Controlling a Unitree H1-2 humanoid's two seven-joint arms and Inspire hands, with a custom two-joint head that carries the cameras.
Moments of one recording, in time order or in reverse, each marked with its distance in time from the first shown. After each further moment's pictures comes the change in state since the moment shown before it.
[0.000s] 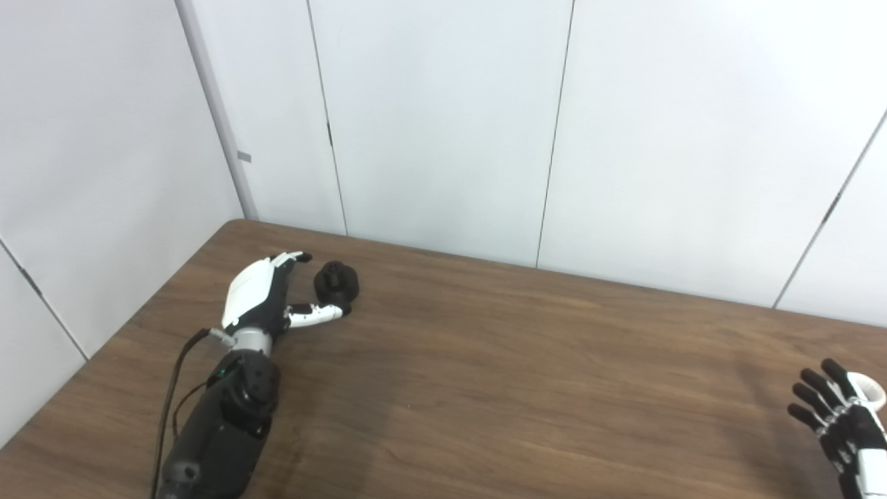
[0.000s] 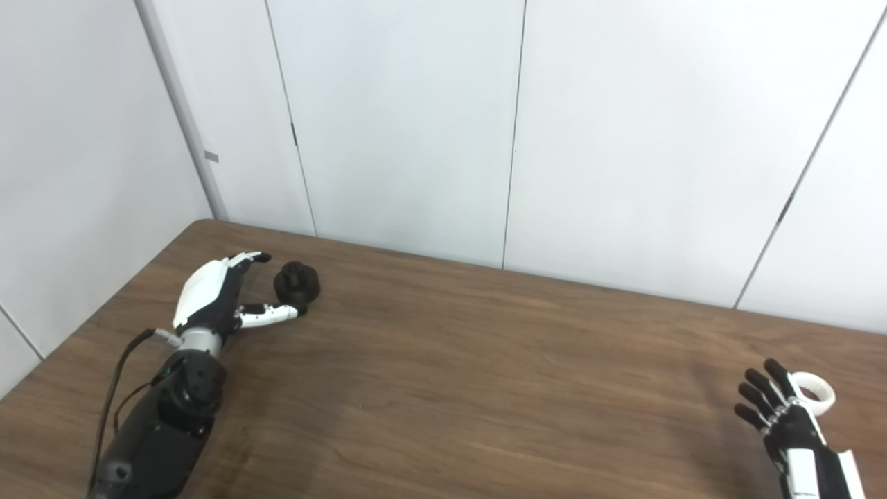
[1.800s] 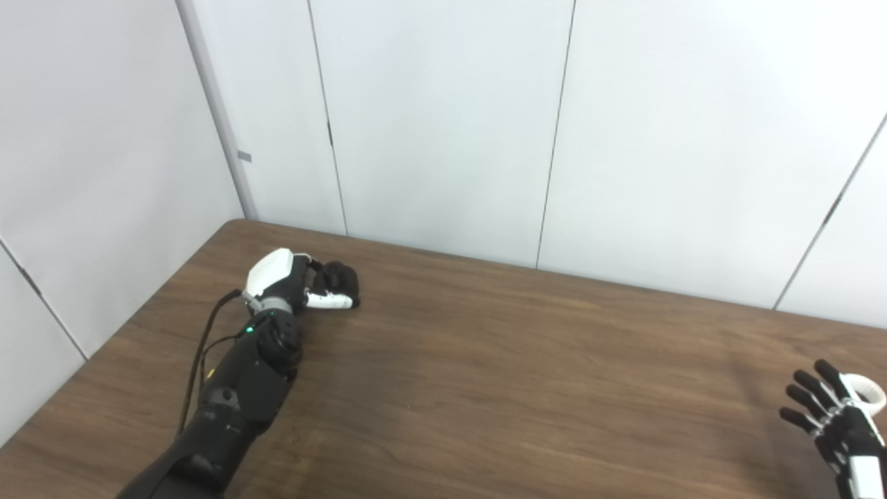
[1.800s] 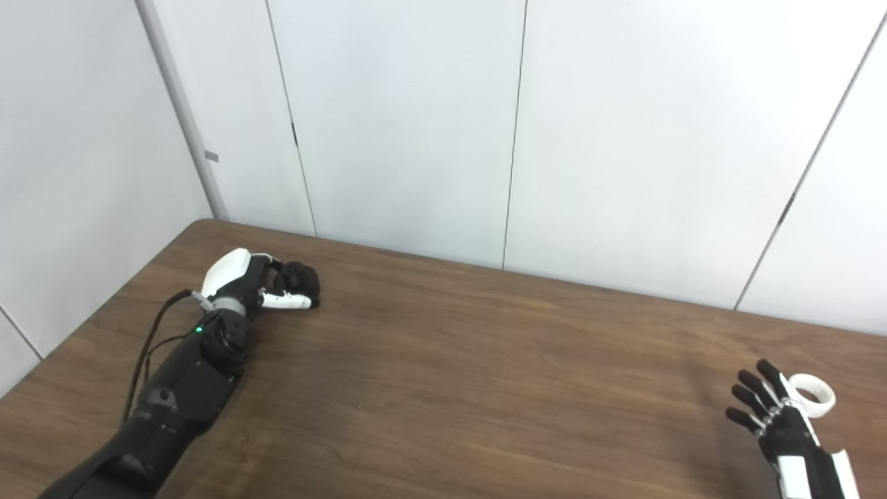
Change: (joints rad) left arm -0.218 0.039 -0.146 0.321 -0.060 0.088 0.006; right arm 0.006 0.000 0.007 -0.007 -0.030 -0.020 0.000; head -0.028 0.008
